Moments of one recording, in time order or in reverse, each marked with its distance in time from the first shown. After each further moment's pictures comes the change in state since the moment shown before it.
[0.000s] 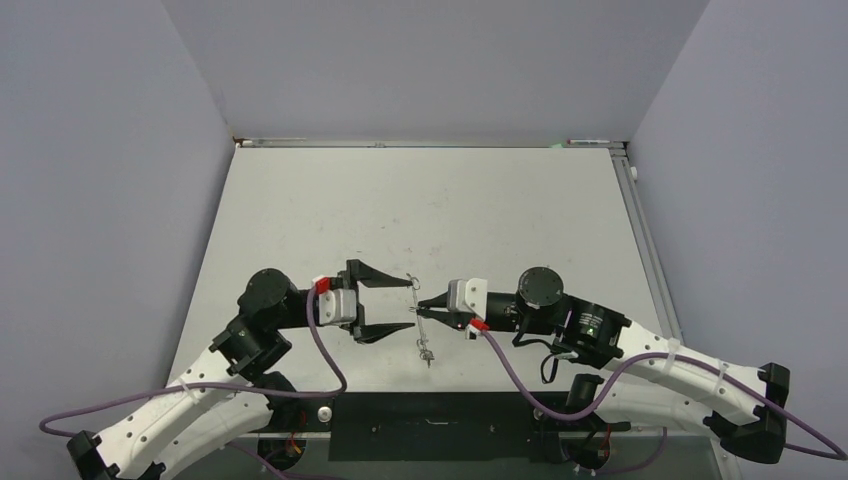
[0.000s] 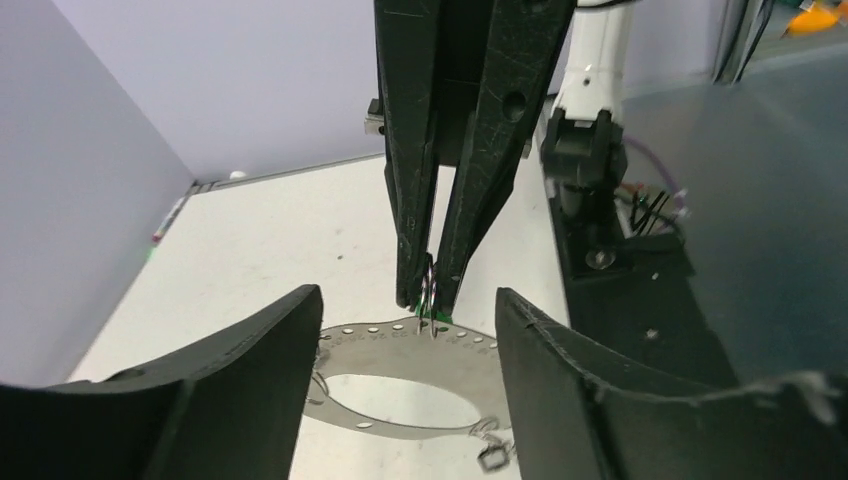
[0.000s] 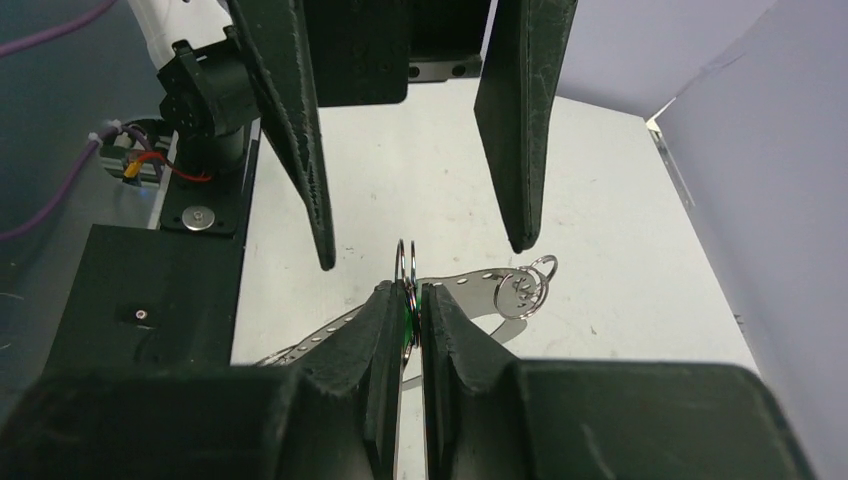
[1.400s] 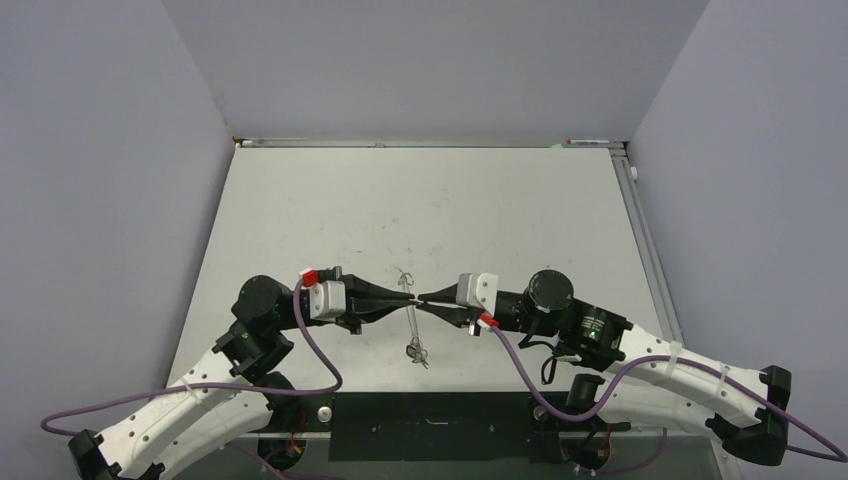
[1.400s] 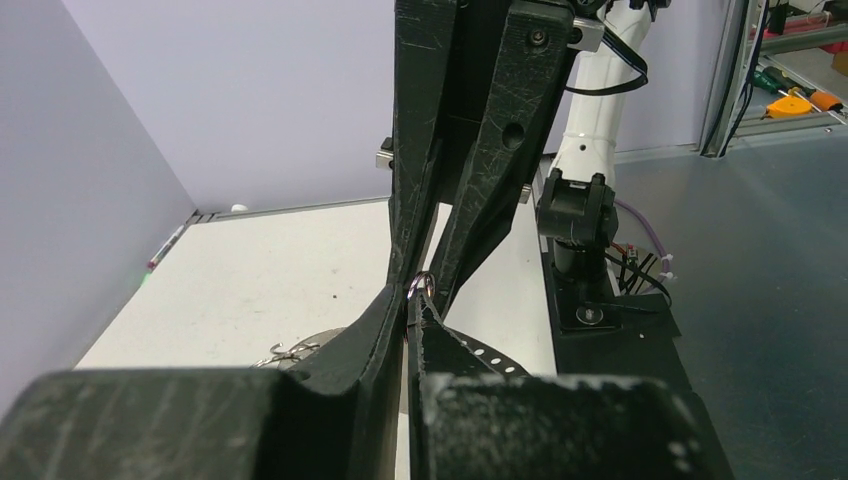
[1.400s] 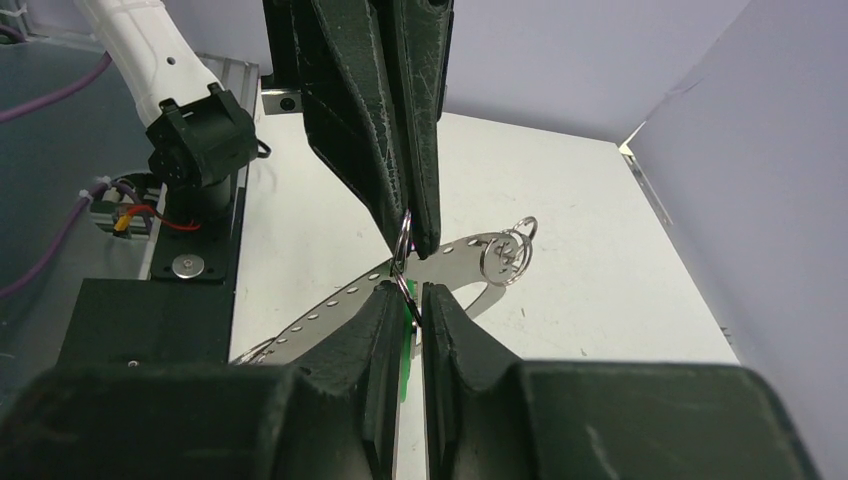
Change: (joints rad) left arm -0.009 -0.021 -0.013 0.098 -0.045 -0.103; right arm 0.000 -0.012 -0.013 0.083 0.031 0.056
